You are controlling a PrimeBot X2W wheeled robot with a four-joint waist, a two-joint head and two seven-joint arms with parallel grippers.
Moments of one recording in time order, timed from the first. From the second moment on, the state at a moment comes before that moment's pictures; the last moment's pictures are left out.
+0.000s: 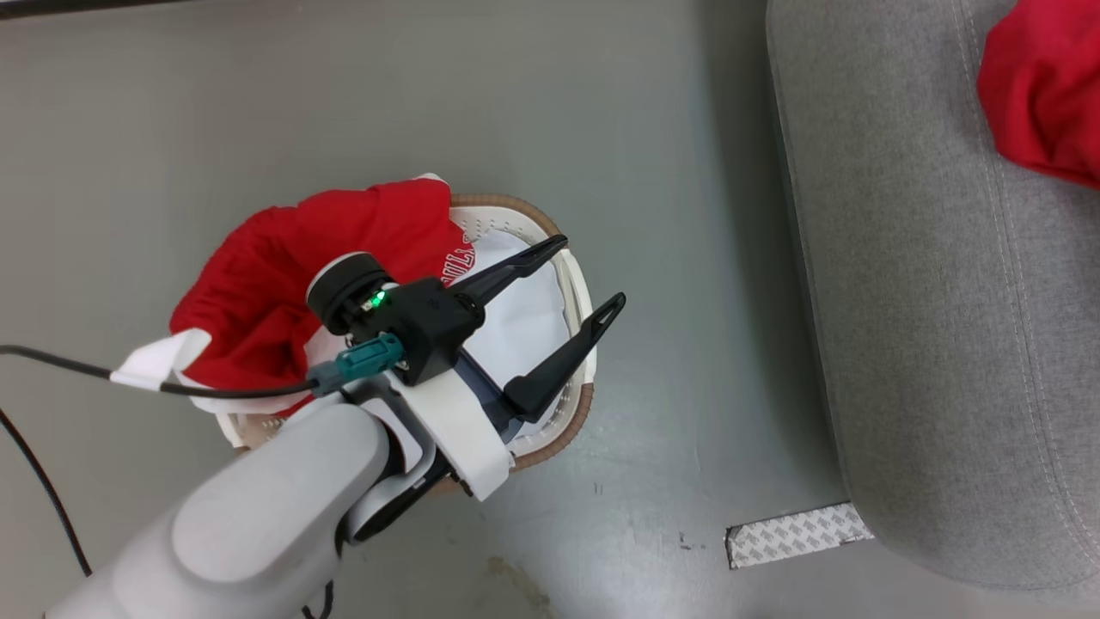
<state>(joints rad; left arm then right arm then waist) -0.84 0.49 -0.96 0.09 -0.60 -0.04 -0.16 -0.84 -0.61 0.24 0.84 0.88 0.13 0.10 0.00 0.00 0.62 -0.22</state>
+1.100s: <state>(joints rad) -0.65 0.43 -0.83 0.22 -0.70 -0.01 -0.26 -0.79 -0.85 0.45 0.56 0.91 0.13 0.25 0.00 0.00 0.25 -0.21</state>
